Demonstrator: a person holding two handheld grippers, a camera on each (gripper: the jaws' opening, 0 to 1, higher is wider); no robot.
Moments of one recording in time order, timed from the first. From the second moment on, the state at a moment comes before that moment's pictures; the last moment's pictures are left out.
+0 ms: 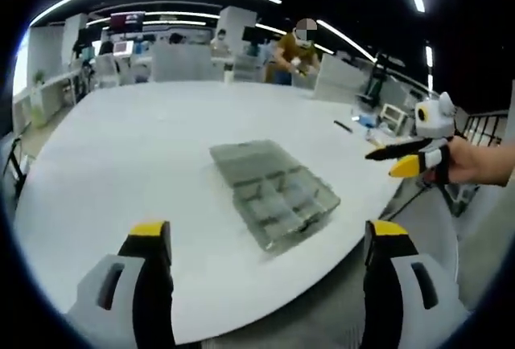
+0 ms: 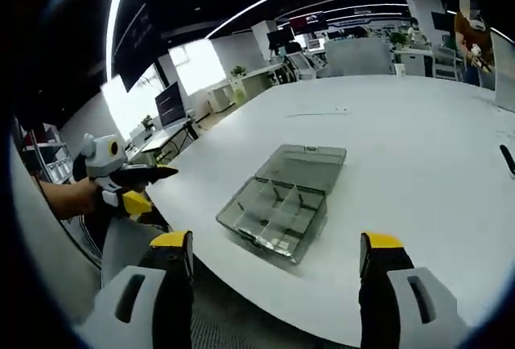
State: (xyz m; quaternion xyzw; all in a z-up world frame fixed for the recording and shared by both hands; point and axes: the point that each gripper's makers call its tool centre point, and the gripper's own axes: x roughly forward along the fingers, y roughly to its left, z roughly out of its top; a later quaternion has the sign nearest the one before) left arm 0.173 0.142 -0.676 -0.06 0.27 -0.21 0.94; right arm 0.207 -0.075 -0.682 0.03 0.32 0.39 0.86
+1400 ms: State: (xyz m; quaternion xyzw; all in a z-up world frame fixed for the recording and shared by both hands) left arm 0.163 0.160 -0.671 -0.12 0.27 -0.13 0.95; right arm 0.197 -0.087 -0.686 0.05 0.32 0.37 0.87
